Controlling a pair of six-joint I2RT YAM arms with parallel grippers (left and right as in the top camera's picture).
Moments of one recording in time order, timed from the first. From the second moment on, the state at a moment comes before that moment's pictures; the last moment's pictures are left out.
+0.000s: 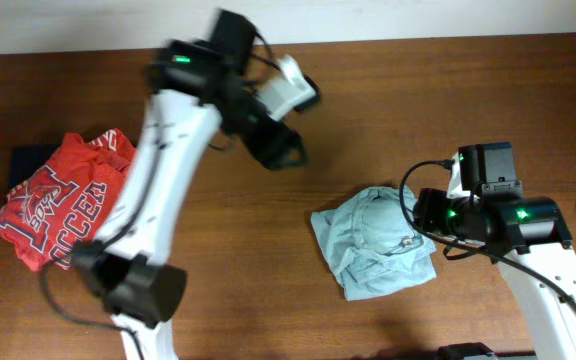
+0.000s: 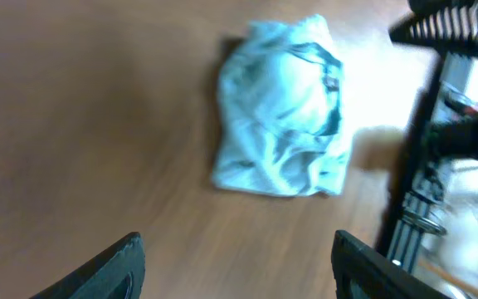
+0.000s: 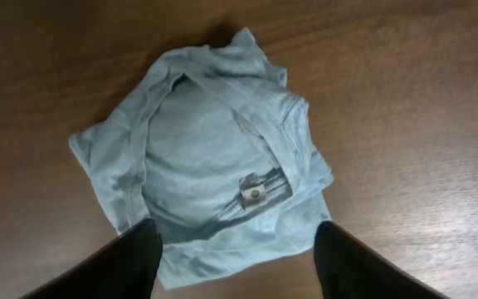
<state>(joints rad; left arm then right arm) -0.42 2.03 2.18 -1.49 0.56 0.57 0.06 1.17 1.06 -1.06 -0.07 0.35</state>
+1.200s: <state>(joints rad) -0.65 2.48 2.32 -1.67 0.52 0.44 0.05 1.18 1.06 -1.10 -0.01 0.47</state>
